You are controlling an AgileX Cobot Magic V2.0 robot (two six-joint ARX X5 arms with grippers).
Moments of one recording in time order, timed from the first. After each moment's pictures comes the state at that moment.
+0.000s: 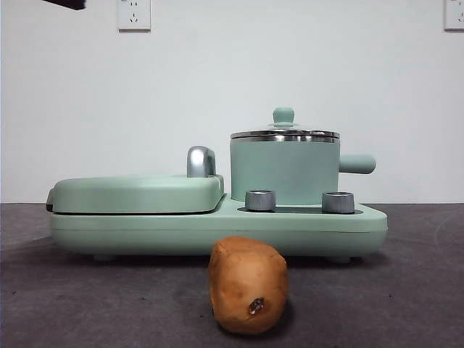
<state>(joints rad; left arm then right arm) -0.32 0.87 0.92 -0.61 0.59 -0.22 0.04 0.58 0.84 -0.64 -0.76 0.22</state>
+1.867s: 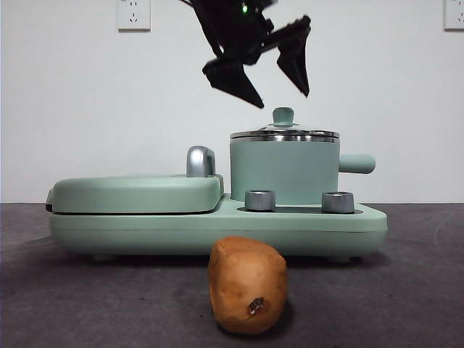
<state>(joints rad) -0.66 2.02 1.92 -0.52 0.11 0.01 0.04 0.59 0.84 -0.64 -0.74 0.21</state>
